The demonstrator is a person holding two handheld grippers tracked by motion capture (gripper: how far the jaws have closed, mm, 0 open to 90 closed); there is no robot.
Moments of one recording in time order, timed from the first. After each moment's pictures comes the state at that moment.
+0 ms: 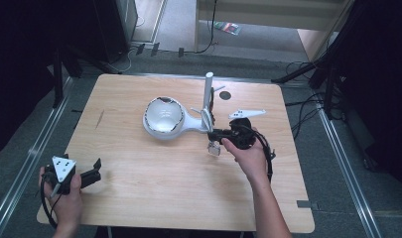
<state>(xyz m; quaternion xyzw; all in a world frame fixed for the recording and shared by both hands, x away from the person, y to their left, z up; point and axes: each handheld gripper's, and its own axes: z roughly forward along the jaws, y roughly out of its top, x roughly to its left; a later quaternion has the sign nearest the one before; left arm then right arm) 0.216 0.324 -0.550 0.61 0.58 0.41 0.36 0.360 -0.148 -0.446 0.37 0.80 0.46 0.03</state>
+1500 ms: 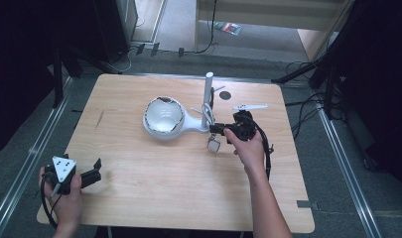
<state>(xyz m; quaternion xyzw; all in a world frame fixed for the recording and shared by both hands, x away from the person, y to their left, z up) 0.216 0.324 -0.551 0.61 0.58 0.41 0.36 0.391 -0.155 -0.460 0.43 0.77 0.47 -0.01</state>
